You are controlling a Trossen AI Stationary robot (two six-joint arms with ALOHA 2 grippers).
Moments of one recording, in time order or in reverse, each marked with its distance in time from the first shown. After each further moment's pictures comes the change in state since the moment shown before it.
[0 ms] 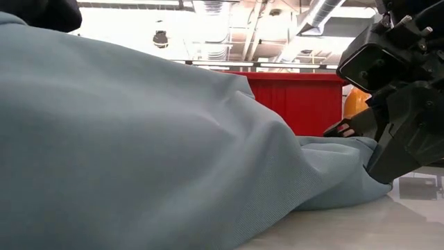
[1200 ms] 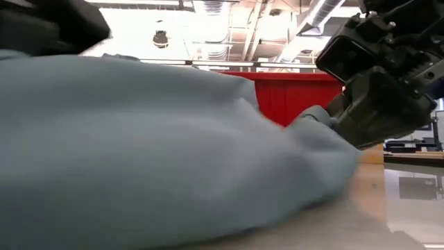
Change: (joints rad) left arm -0.011 0.114 0.030 -0.199 -0.246 0.115; right arm -0.062 -0.005 0.000 0.105 0.019 0.004
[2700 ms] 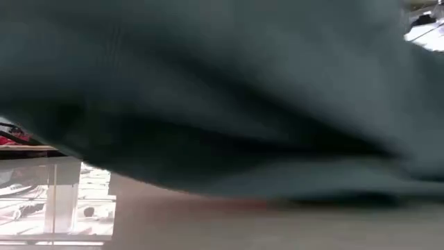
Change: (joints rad) left arm 0.003 -0.451 0.073 1.178 -0.842 0.929; right arm 0.004 -0.779 0.568 -0.840 0.134 -0.158
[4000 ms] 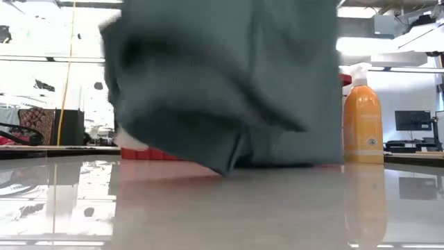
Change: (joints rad) left arm 0.020 -0.178 -0.005 -0.379 0.398 -0.333; right arm -0.059 0.361 0.706 -0.726 -0.172 -0.206
